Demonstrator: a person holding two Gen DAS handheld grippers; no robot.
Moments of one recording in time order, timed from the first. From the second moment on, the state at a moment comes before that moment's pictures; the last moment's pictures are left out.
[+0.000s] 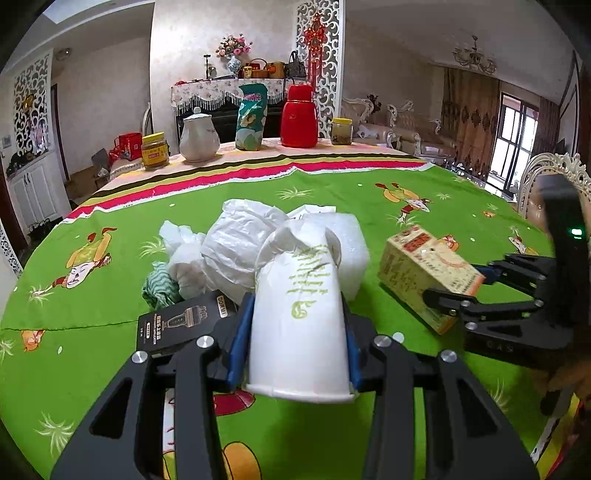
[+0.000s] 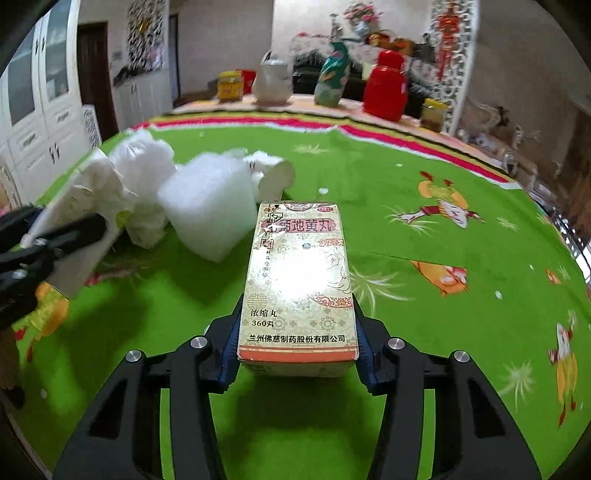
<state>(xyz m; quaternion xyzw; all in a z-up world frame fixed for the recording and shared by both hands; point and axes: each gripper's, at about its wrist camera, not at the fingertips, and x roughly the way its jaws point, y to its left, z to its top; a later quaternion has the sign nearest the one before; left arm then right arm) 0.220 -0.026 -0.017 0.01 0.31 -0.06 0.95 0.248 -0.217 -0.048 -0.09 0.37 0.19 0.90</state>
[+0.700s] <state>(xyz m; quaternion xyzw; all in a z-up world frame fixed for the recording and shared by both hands) 0.216 -0.030 -0.017 0.02 0.30 -0.06 0.95 0.165 -0.222 -0.012 -0.02 0.32 0.15 0.93</state>
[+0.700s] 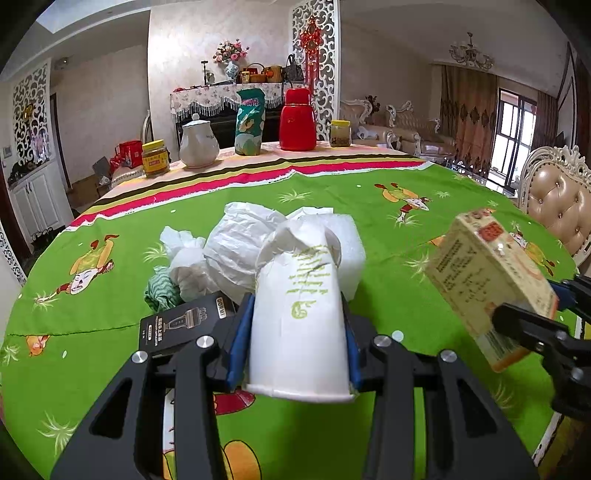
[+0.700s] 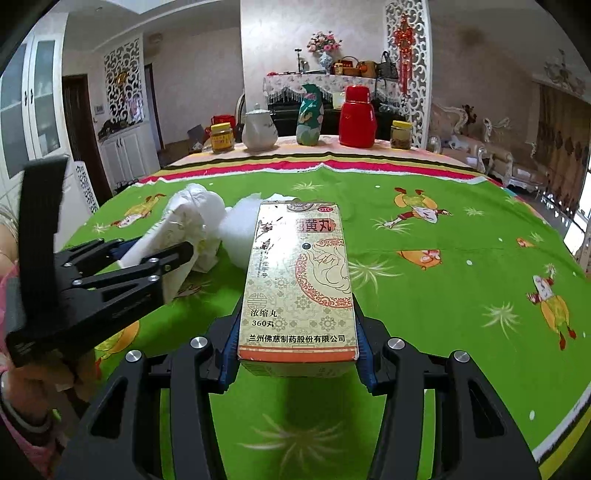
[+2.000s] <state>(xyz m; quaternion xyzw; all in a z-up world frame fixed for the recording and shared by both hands) 0.004 0.104 0.022 -0.01 0.20 0.01 0.98 0.059 -0.146 0.004 0.01 0.27 0.22 0.94</state>
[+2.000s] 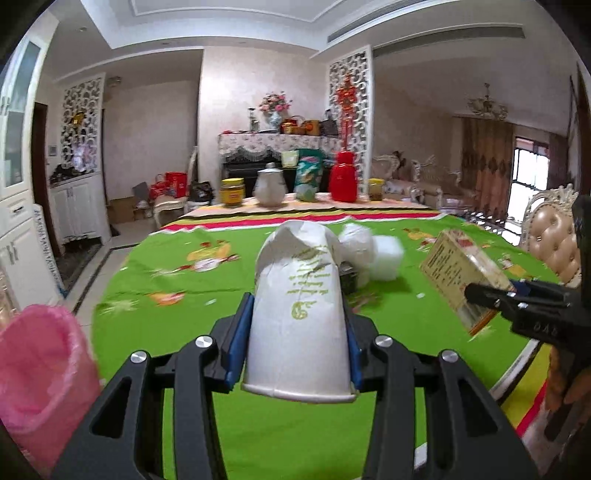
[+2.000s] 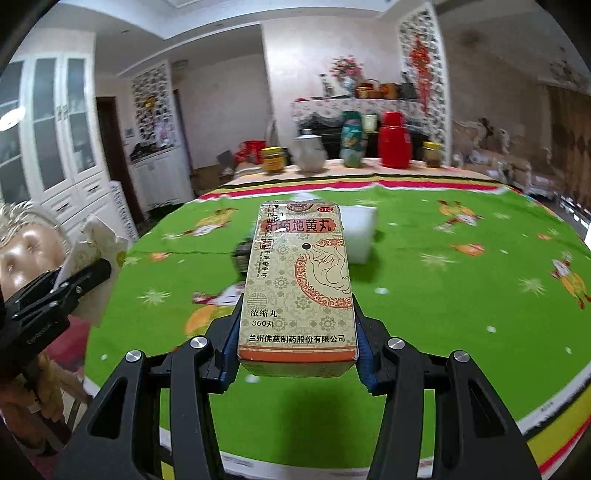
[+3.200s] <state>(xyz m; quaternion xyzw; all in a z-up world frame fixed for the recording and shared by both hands) -0.129 0.373 0.014 -0.12 0.23 0.26 0.93 0.010 0.171 0.011 -0.12 0.29 0.51 0.80</state>
